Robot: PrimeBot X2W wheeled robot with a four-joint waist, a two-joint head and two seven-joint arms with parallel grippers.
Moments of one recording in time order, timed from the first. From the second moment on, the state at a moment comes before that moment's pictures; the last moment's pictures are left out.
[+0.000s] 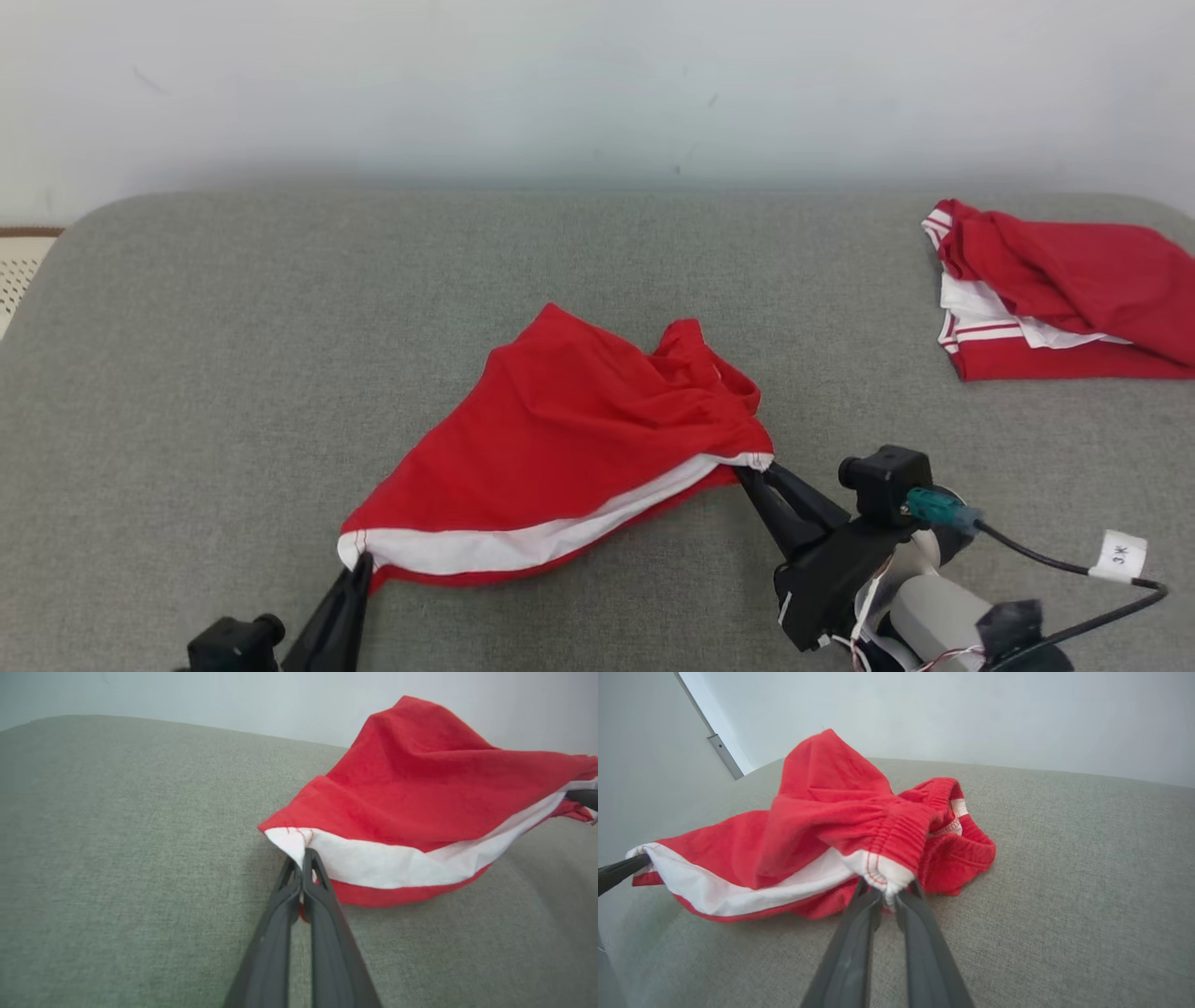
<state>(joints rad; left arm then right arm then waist) -0.18 0.15 -0.18 0.35 -0.29 -0.11 -0.26 -0.53 -0.36 0.95 0.52 0.70 0.13 -0.26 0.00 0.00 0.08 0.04</state>
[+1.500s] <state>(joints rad) -1.73 0.51 -0.59 0.65 -0.57 -0.13 -0.06 -1.83 -0.10 0.74 1.06 1.07 0.13 -0.08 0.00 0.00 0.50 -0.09</state>
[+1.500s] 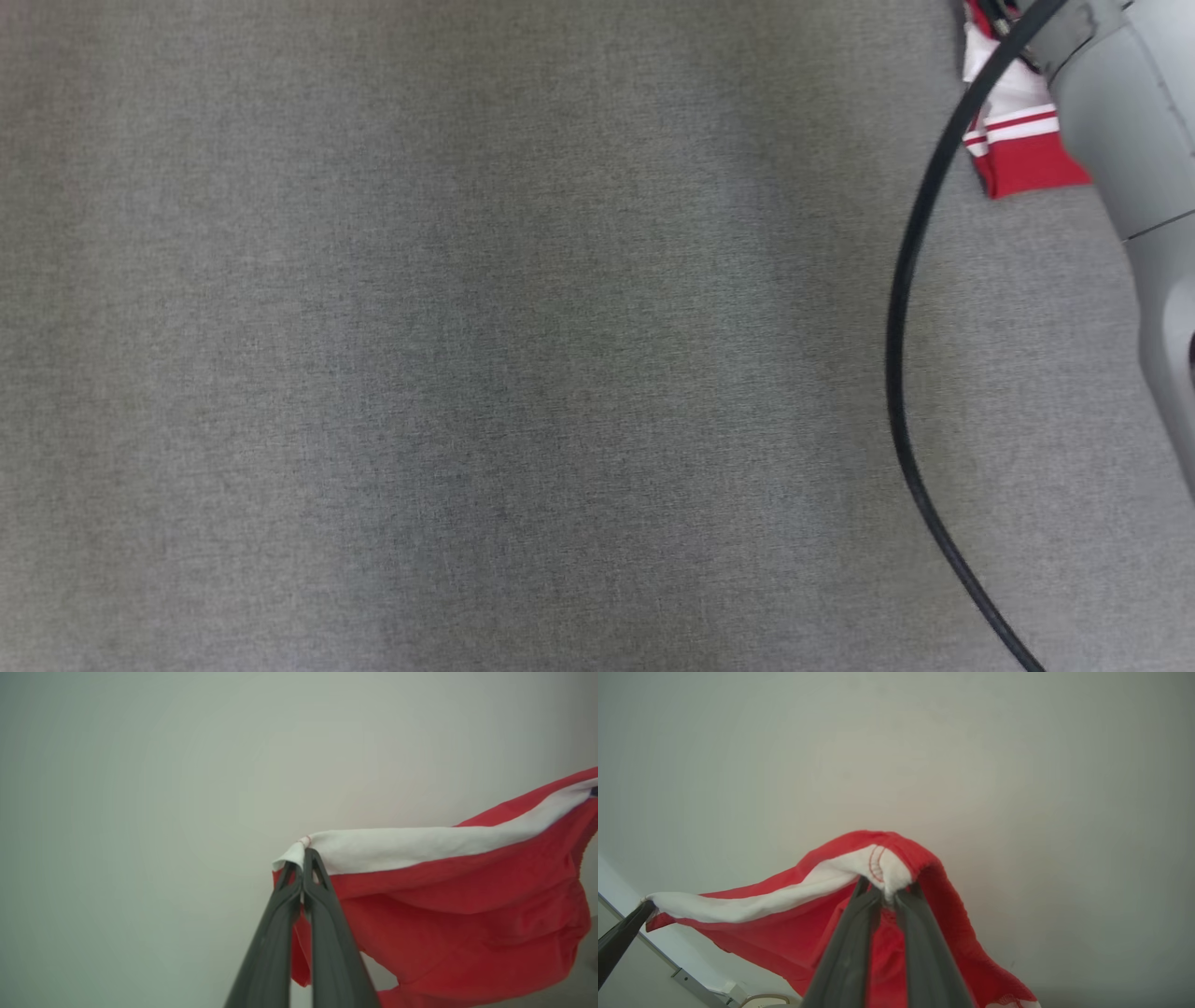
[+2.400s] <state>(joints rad) -0.78 0.58 -0.59 0.19 -0.76 0.06 -0.26 -1.05 -0.44 1.15 0.47 1.22 0.13 -0.20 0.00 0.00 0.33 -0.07</state>
